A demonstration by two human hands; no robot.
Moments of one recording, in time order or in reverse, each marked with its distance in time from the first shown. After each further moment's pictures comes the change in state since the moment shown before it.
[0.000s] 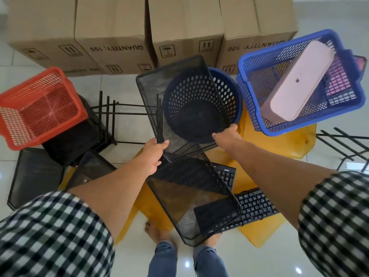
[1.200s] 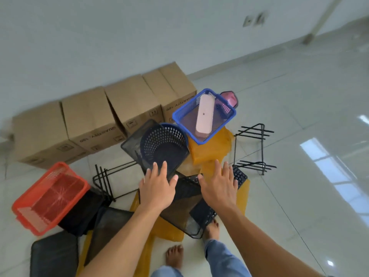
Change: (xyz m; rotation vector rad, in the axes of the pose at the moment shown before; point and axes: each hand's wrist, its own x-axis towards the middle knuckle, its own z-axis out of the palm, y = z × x) left_hand -0.334 0.032 -0.047 1.447 0.023 0.882; right_hand -0.383 0.099 -0.057 0.080 0.515 -0.107
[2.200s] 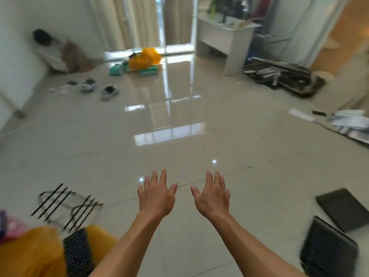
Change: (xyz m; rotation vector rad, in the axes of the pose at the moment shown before) left_hand -0.464 0.381 0.187 0.429 -0.187 1.281; right_hand -0.456 0.444 -0.126 0.461 0.693 1.015
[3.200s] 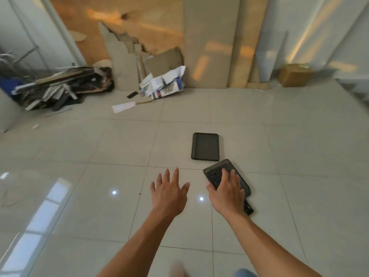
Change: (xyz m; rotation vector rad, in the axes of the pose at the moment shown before) left_hand 0.127 0.537 0.169 0.424 -0.384 1.181; right_hand 0.115 0.365 -0.210 0.327 0.595 1.125
